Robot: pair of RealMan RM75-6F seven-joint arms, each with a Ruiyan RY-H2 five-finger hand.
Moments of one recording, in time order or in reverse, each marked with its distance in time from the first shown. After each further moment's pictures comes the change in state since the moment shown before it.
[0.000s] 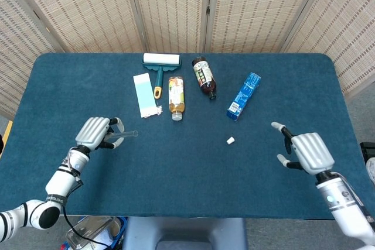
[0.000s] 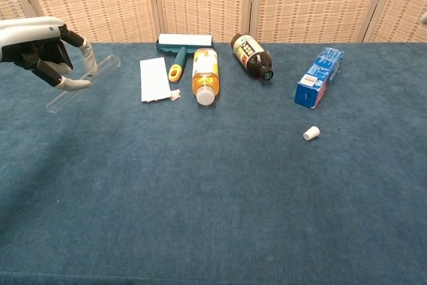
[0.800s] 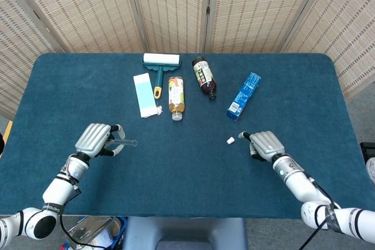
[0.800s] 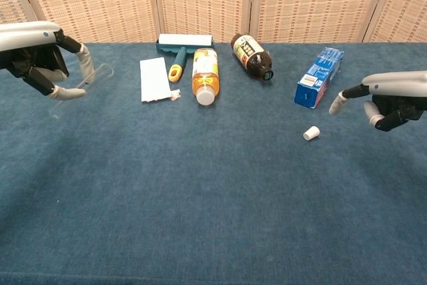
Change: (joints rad) left arm 0.027 0.024 0.024 -0.070 0.030 0.022 0.038; right arm 0.353 -0.248 -0.028 0.210 0.511 -0.400 -0.229
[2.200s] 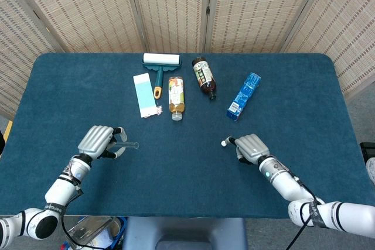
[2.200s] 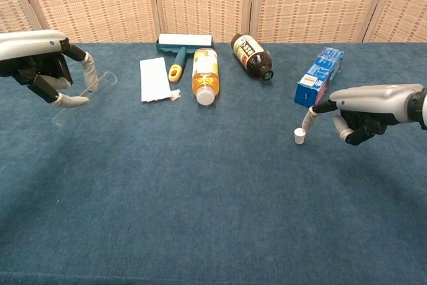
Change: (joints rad) left arm -0.006 -0.007 0.007 -0.006 -0.019 -0.019 0.025; right arm 0.097 -0.075 -0.084 0.021 -0.025 0.038 0.011
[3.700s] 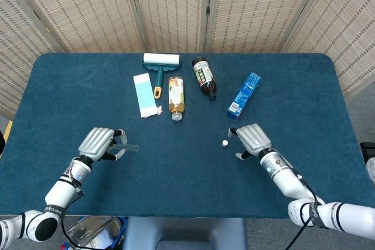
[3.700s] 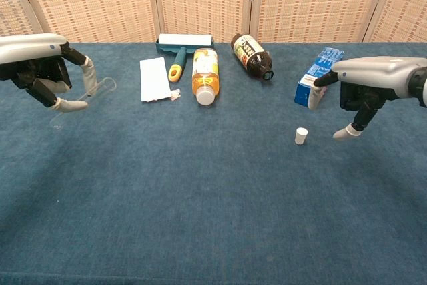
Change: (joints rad) left arm -0.003 0.008 0.010 -0.030 -0.024 0.001 0.055; right arm -0.032 -0.030 0.050 0.045 -0.074 0.102 -0.006
